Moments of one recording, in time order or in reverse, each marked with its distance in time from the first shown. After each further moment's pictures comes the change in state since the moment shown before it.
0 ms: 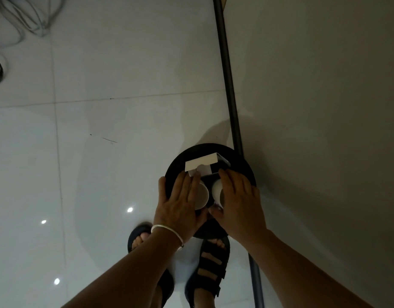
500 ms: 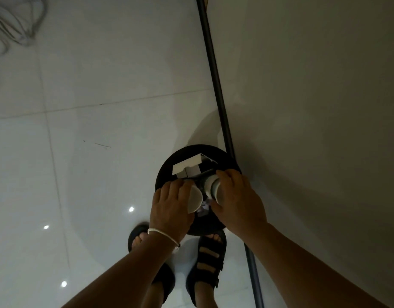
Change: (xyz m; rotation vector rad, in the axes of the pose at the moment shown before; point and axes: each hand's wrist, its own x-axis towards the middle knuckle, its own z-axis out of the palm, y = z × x) left_hand -0.003 0.009 -0.027 -0.195 0.122 -0.037; right_hand -0.005 0.007 -0.032 0.125 -0.062 0.023
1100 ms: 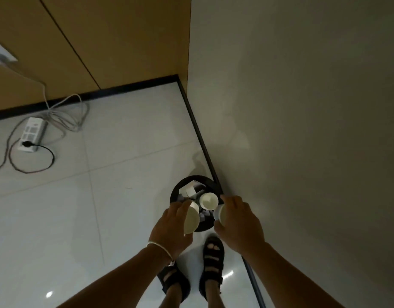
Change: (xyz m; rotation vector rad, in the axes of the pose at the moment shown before) left_hand -0.078 0.056 -0.216 -0.195 -0.182 0.092; right_hand -0.148 -0.089 -0.169 0.095 0.070 0.211
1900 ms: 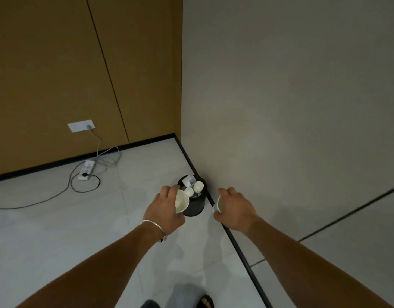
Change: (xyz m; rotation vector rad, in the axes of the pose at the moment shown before) left_hand -0.478 0.138 -0.143 0.150 0.299 0.161; right_hand -0.508 -0.111 -0.100 -0.082 0.156 -0.025
